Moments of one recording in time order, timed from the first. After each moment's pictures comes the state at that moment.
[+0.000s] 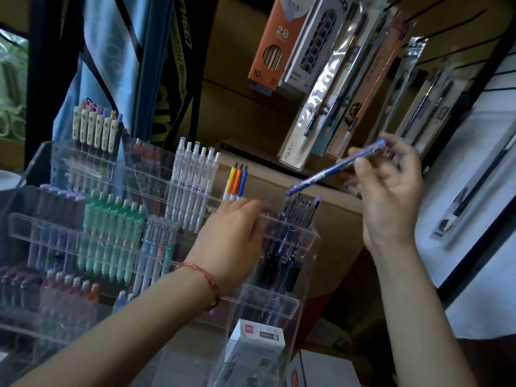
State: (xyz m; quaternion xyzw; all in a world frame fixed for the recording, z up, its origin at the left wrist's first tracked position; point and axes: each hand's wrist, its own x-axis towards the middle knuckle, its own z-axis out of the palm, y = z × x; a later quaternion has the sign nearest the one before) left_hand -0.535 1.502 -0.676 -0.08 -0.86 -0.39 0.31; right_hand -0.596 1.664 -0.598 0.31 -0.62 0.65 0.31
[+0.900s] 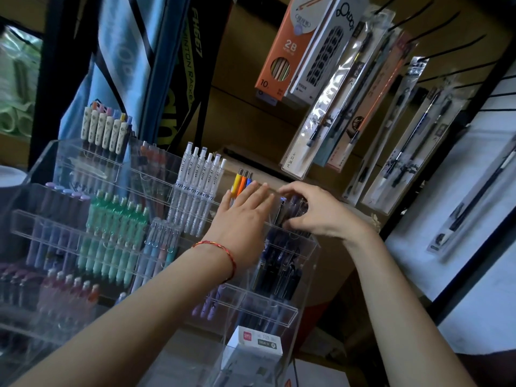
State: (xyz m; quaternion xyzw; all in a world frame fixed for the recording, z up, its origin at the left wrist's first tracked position) left_hand -0.573 1.498 -0.670 -0.07 -0.94 -0.21 0.26; right_hand -0.631 1.631 -0.597 0.28 -0.94 0.16 0.05
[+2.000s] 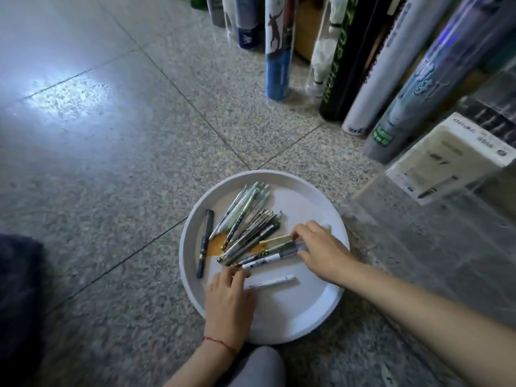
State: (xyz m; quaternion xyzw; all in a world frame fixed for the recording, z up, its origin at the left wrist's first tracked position) left_hand -0.135 1.324 -1.071 0.49 -0.84 -0.20 0.13; right_hand -0.346 1.333 -1.020 0.58 -0.74 0.03 -0.33
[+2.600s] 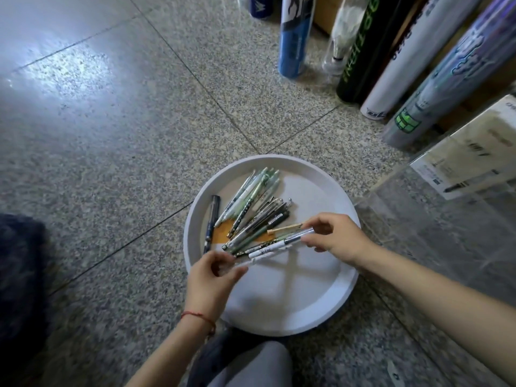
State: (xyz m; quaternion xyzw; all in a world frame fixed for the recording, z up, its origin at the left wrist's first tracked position) left_hand -0.126 1.296 -1.036 0.65 -0.53 -0.51 0.21; right_hand -0.354 1.328 -1.028 0.34 -0.70 0.32 -0.53
